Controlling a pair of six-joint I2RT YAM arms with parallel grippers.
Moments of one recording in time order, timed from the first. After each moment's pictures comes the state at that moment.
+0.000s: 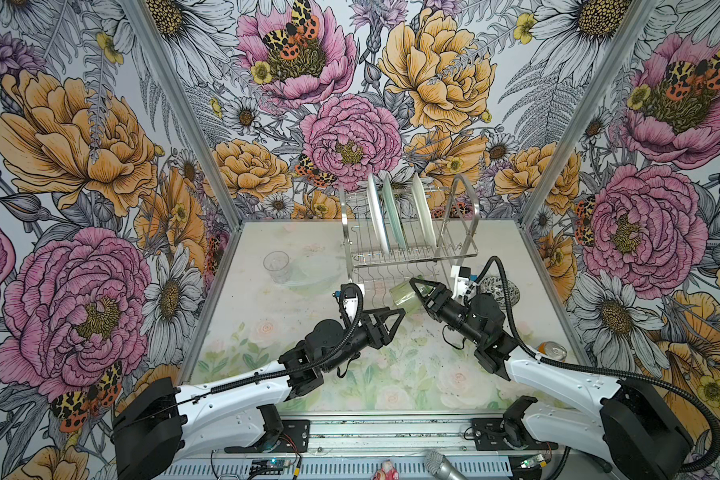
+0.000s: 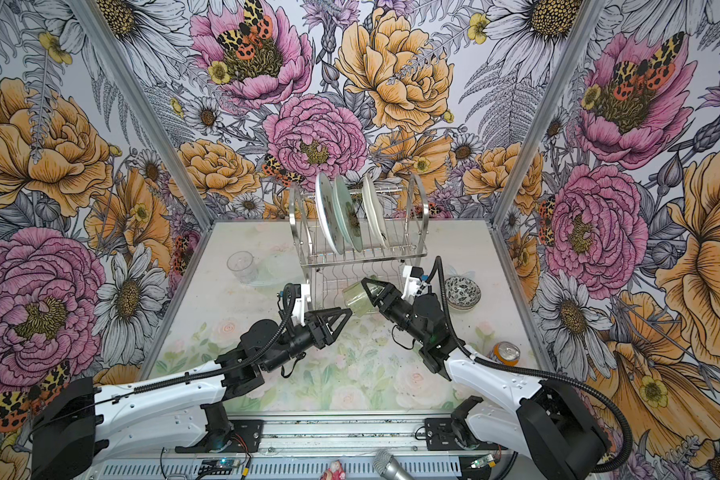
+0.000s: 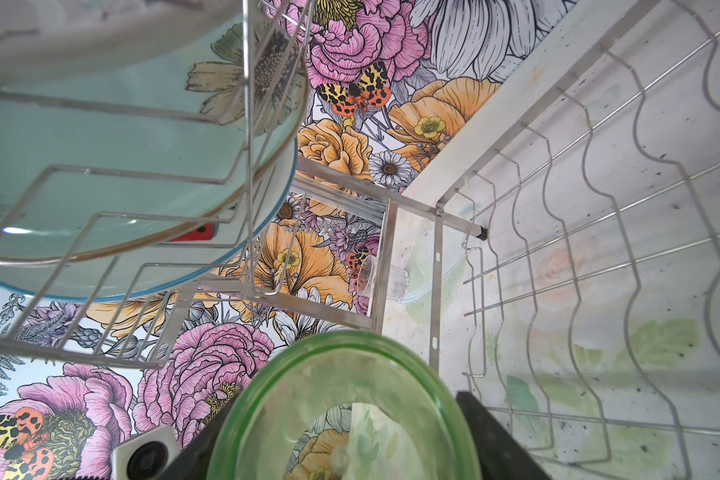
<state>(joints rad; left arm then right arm) -1.03 1.07 0.49 0.57 -0.08 -0.87 0.58 1.13 0.44 0.63 -0.20 1.19</state>
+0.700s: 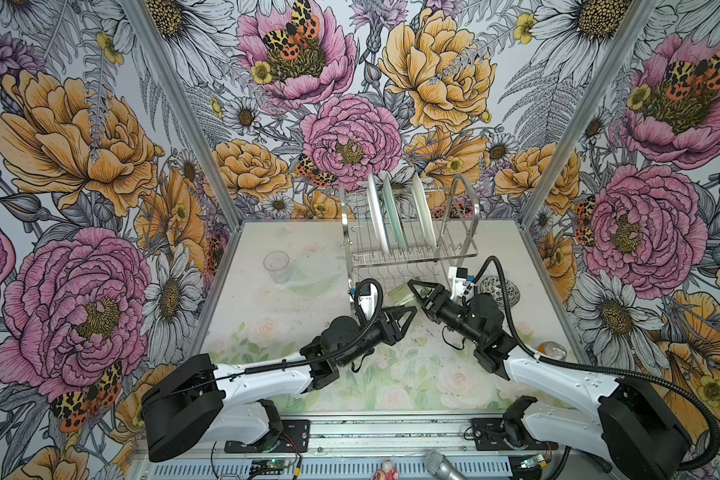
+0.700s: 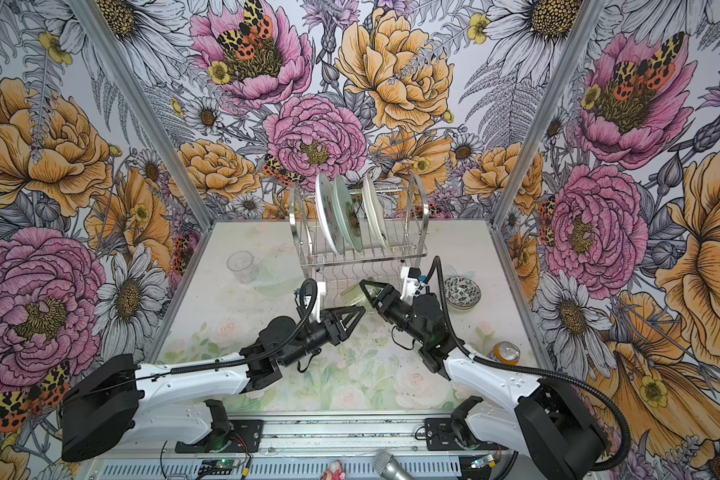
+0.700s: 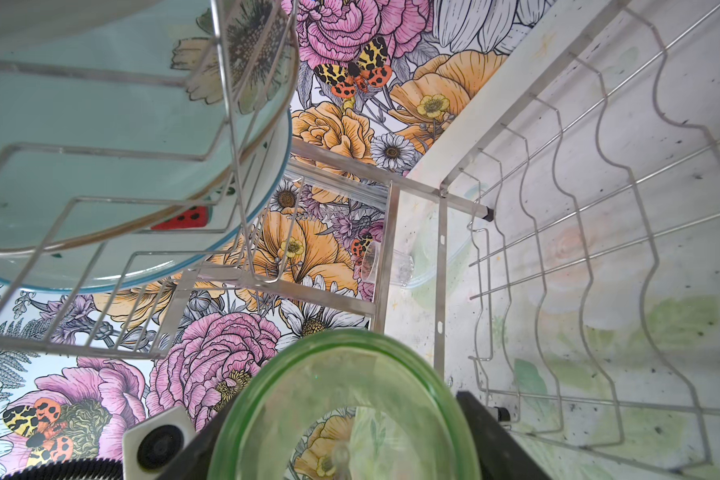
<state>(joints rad) -1.03 1.26 0.53 0.73 -0.06 -0.88 0.58 1.14 0.44 0.63 -0.24 1.22</state>
